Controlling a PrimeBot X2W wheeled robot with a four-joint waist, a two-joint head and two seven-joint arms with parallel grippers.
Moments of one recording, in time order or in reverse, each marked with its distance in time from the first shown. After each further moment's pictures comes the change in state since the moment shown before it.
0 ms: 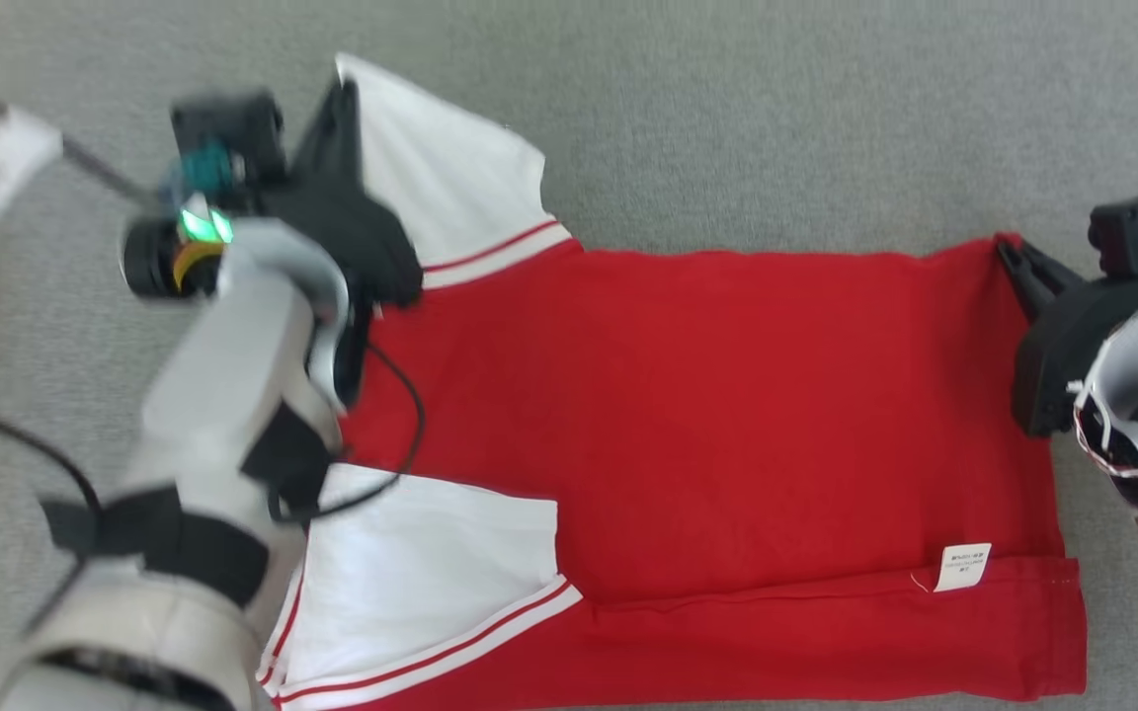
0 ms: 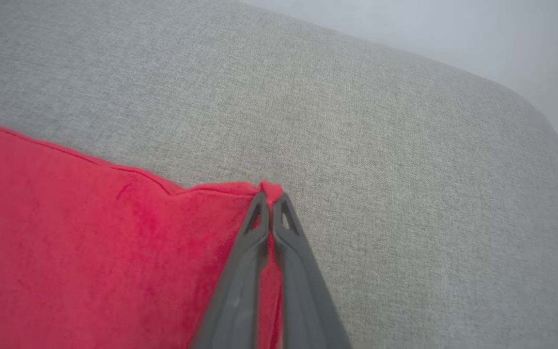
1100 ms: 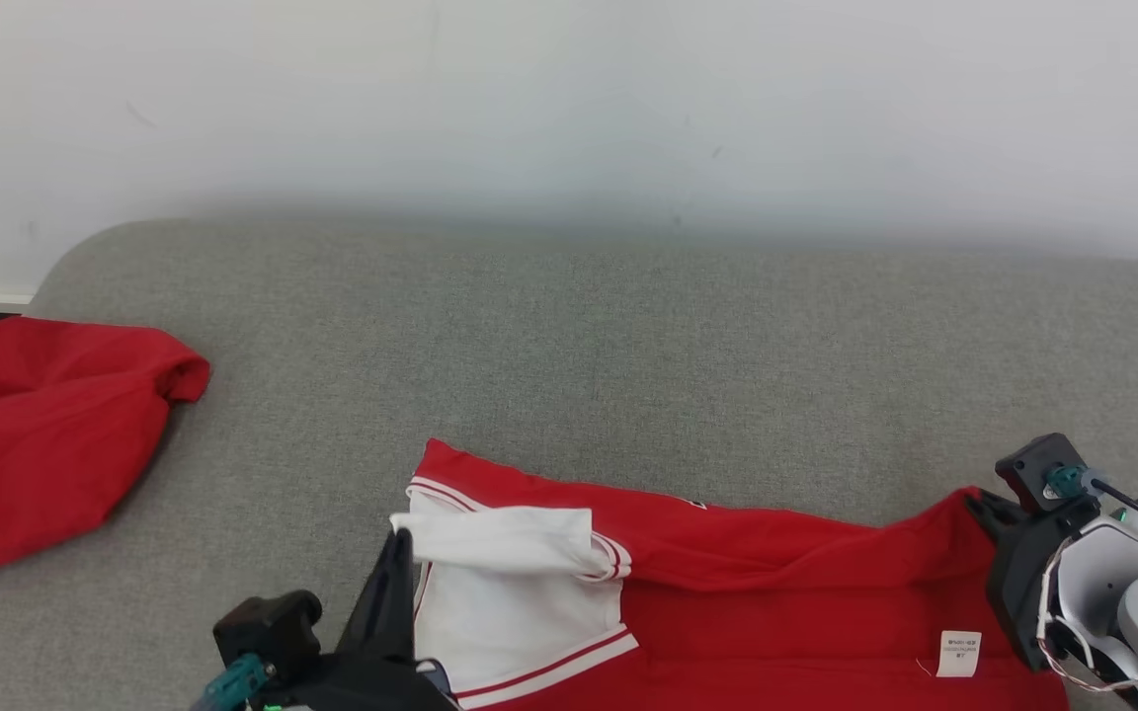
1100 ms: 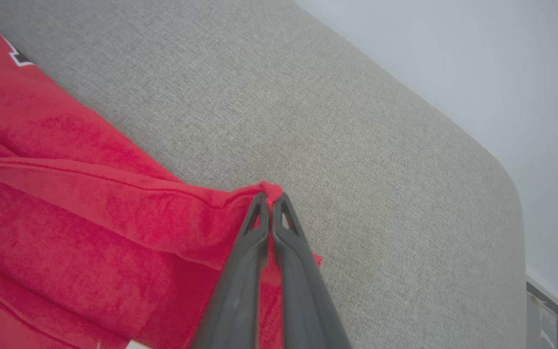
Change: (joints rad) left arm 1.030 0.087 0.049 -1.005 -0.007 0.199 0.156; right arm 0.249 -0.137 0.277 -0.014 0.022 0.000 -0.034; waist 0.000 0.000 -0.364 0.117
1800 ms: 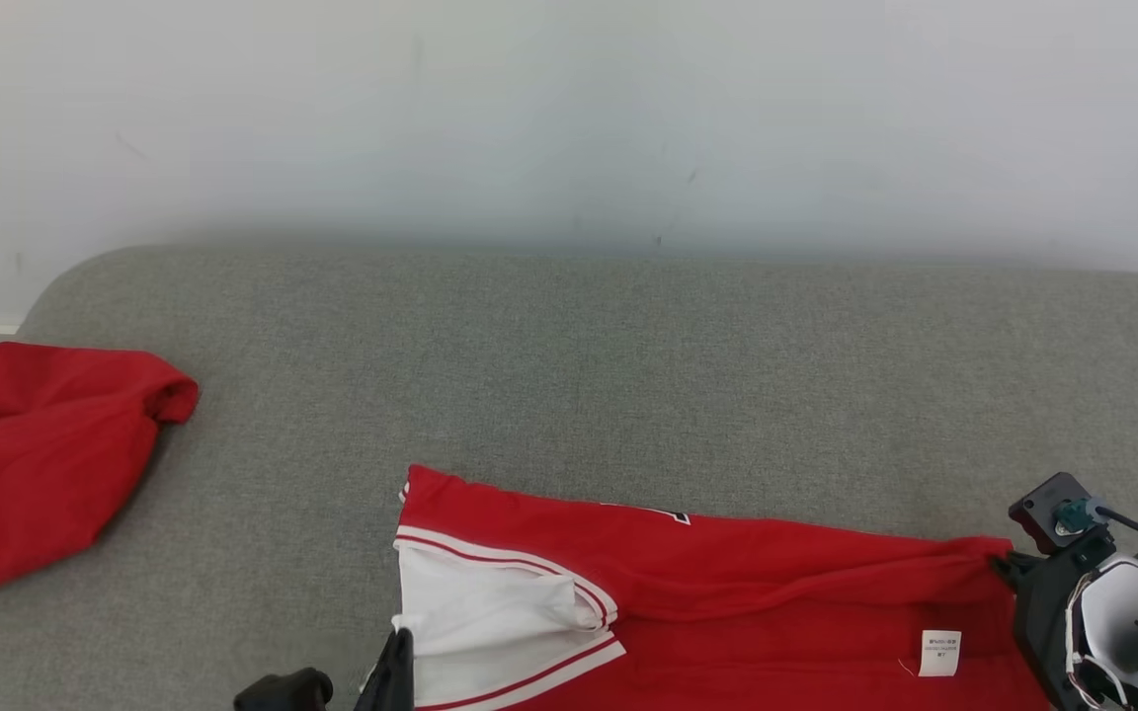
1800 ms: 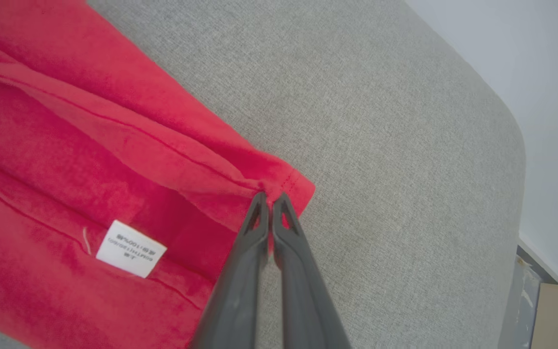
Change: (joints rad) left arm 0.102 0.008 -0.027 0.049 -0.012 0.038 0.029; right arm 0.005 -0.117 0.162 -0.018 0.122 0.000 0.076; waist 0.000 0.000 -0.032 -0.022
